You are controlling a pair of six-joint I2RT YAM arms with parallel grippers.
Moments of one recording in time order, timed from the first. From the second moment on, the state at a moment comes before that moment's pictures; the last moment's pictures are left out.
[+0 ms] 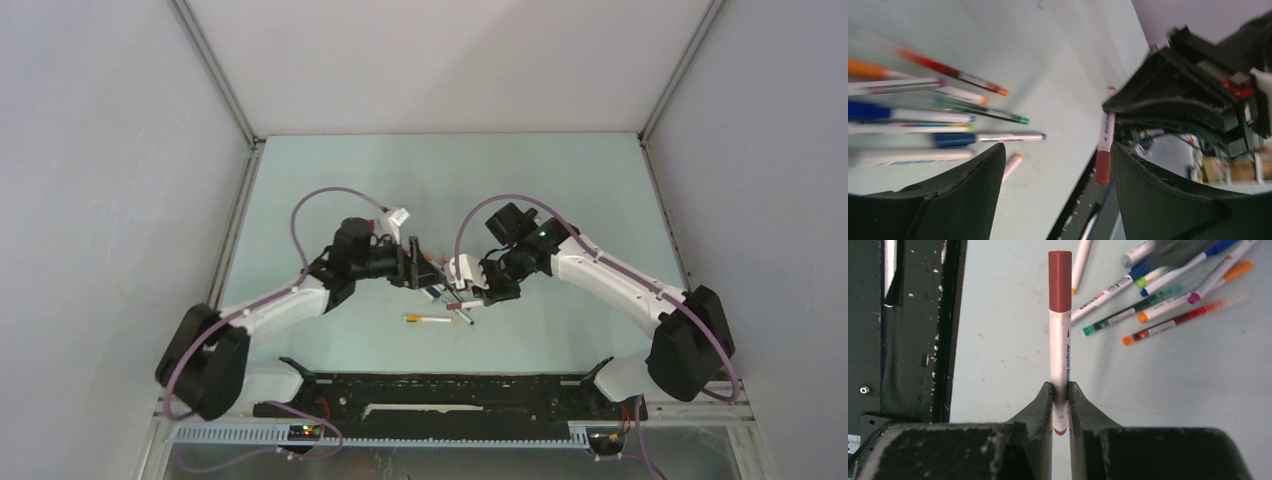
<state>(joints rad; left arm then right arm) -0.52 1.24 0.59 0.22 0.60 -0.59 0.70 1.43 1.09 -0.92 -0.55 -1.03</state>
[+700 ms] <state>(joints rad) -0.72 1.53 0.78 0.20 0.80 -0.58 0.64 1.38 1.08 -0.89 -0.48 -1.03</state>
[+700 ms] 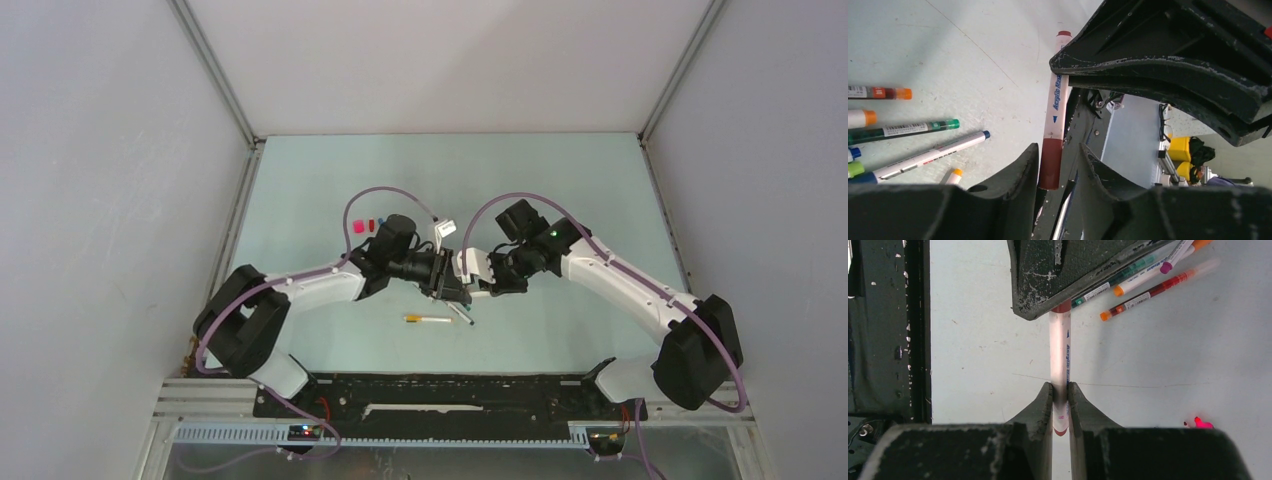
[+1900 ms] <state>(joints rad) -0.86 1.18 0.65 0.40 0.16 -0.40 0.18 1.26 0.86 -0.14 -1.20 0.17</state>
